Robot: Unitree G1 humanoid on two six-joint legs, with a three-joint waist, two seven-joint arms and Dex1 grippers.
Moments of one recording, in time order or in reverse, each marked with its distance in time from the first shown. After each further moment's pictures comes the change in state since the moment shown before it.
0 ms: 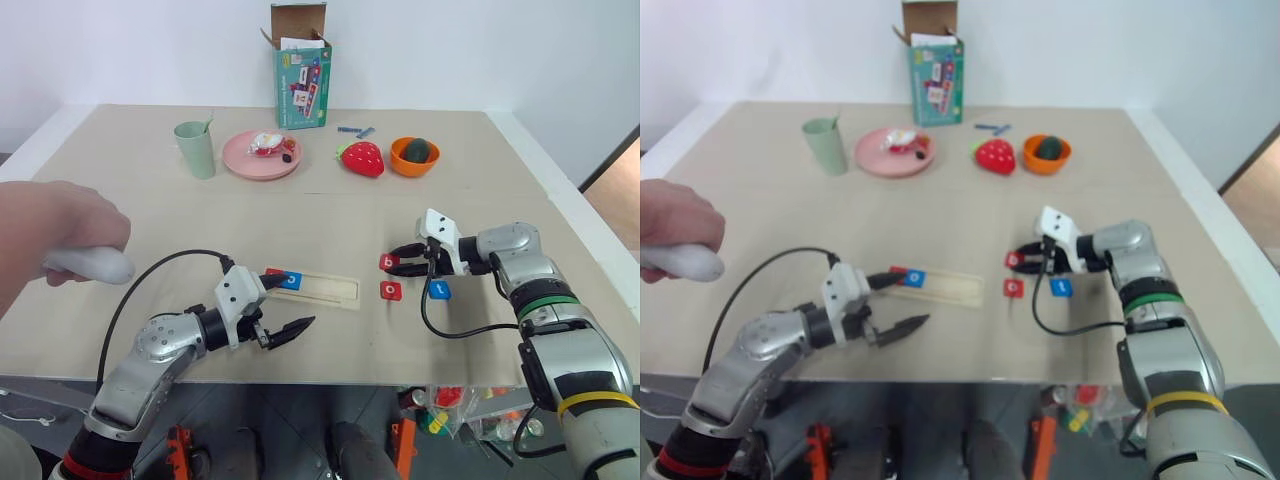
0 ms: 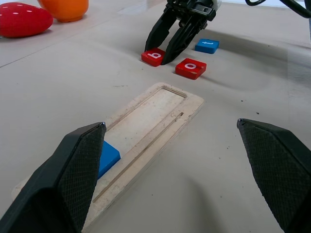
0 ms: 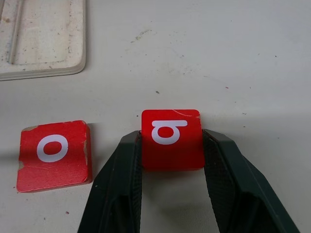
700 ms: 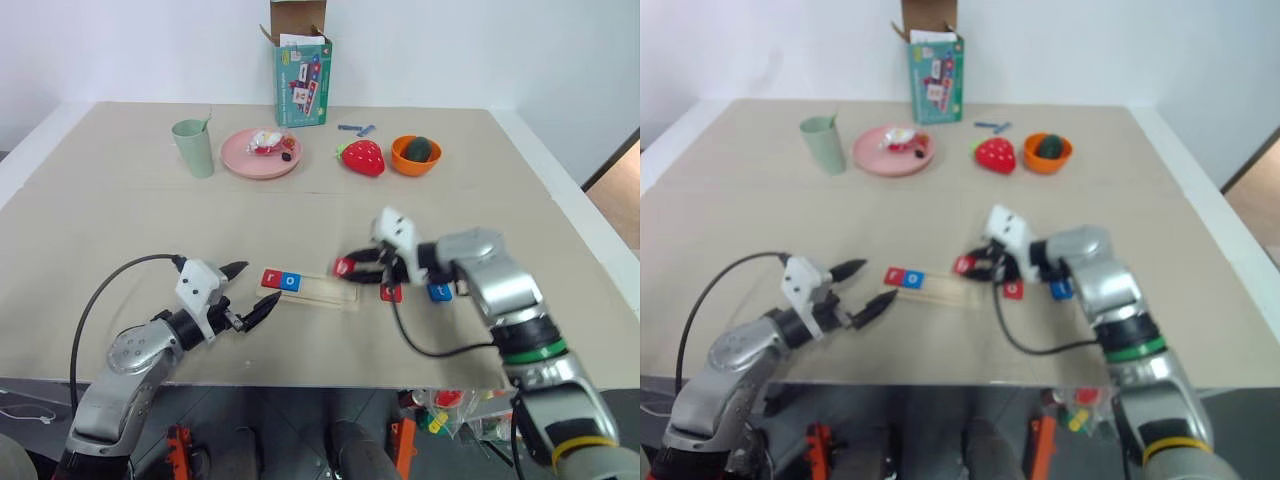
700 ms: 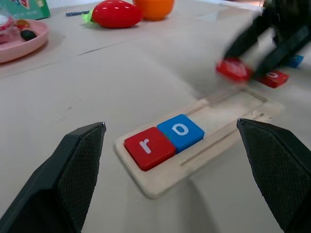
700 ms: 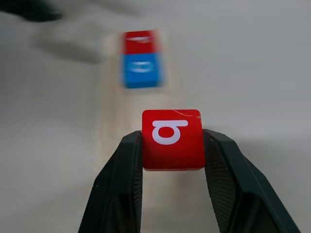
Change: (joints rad) left arm 0.104 -0.053 0.164 0.000 -0.041 -0.027 0.121; right arm 0.338 0.083 0.048 -1.144 0.111 0.868 -0.205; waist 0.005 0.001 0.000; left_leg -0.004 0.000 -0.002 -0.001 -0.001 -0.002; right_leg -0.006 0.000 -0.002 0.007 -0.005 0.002
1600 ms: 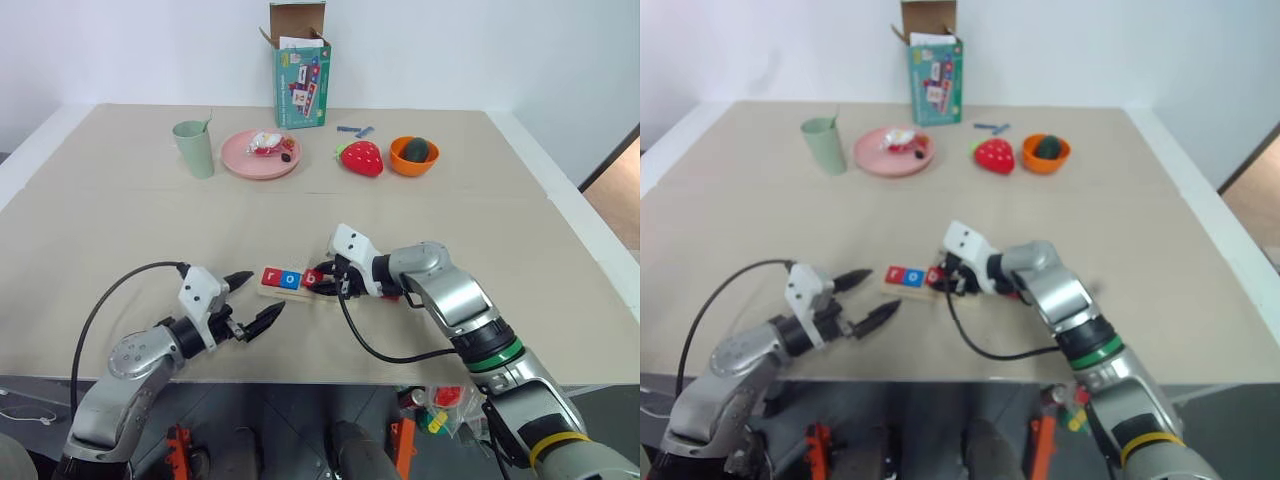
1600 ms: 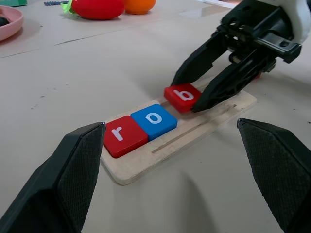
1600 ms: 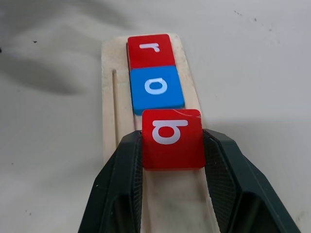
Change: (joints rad) left arm 0.022 0.012 -0.019 -0.009 -0.029 0.023 -0.023; right arm -0.076 0.097 0.136 0.114 -0.022 -0.042 -0.147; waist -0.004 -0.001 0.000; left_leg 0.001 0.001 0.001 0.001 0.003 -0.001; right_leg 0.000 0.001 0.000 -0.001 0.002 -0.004
